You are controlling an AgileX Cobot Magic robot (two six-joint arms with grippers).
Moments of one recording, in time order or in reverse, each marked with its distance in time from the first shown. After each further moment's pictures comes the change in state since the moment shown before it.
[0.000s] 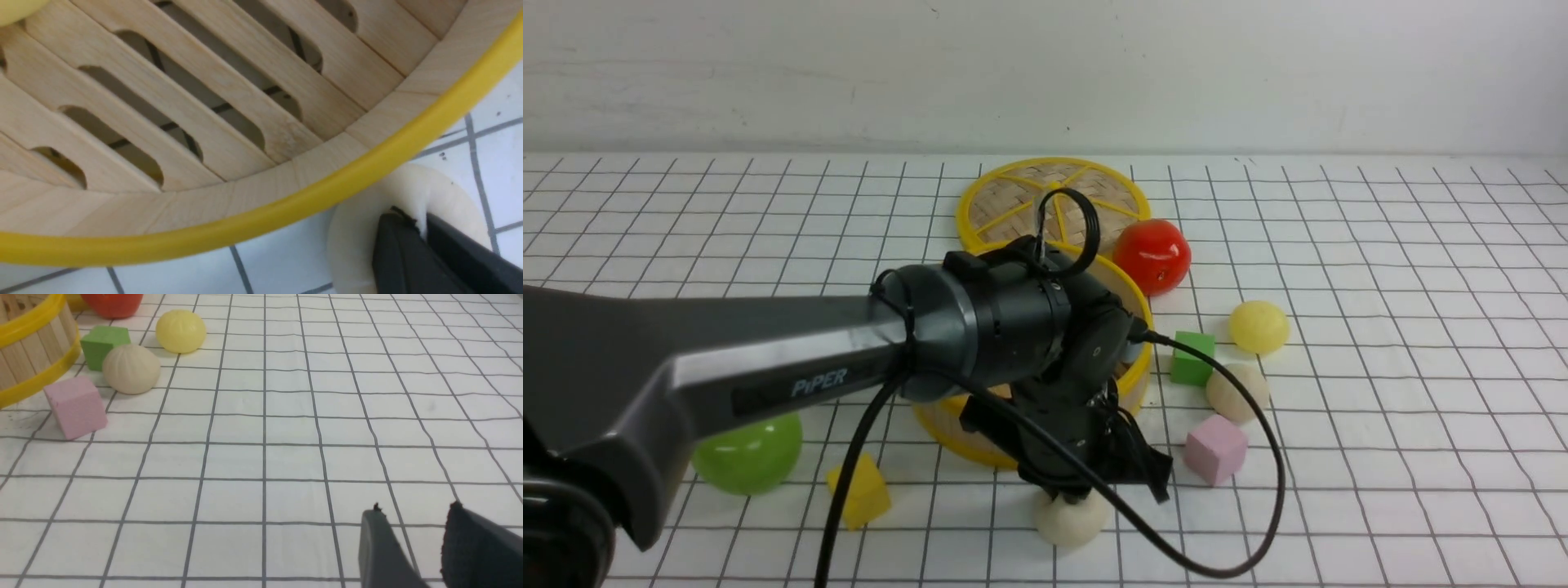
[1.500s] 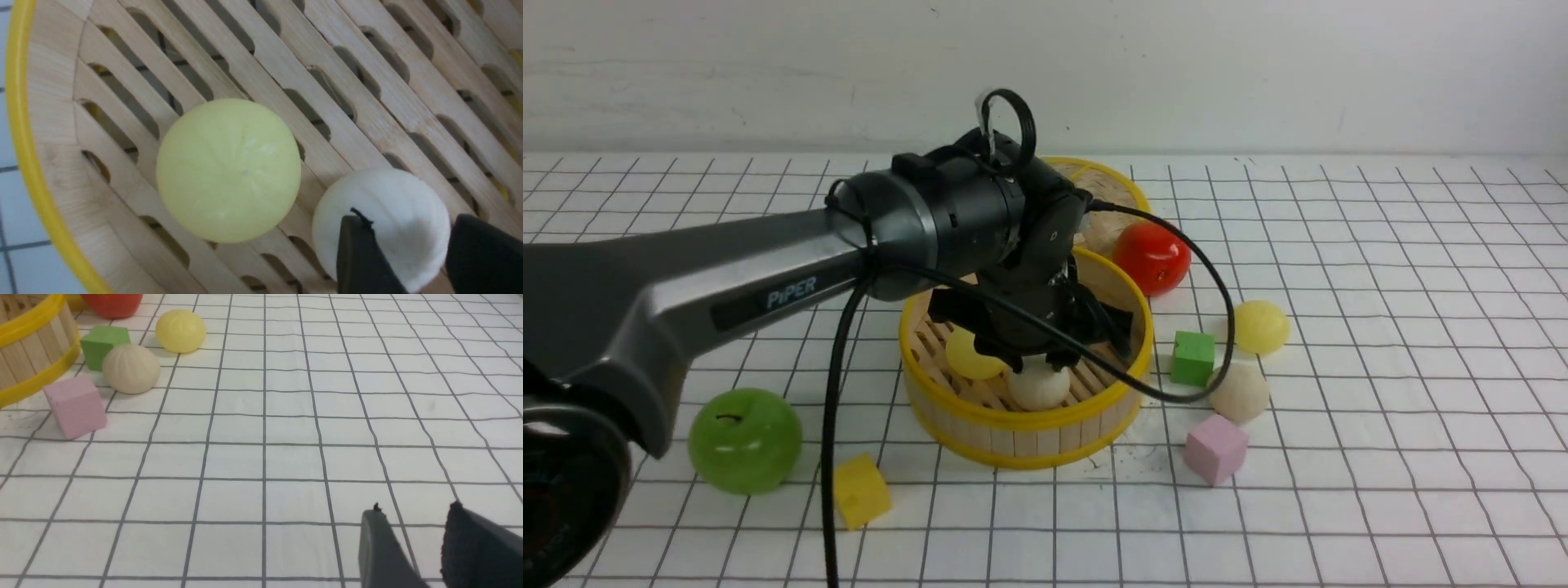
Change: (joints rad) right arm 0.000 0.000 0.000 0.000 0.000 0.000; left arm 0.124 0.017 -0.216 0.115 0.031 -0.108
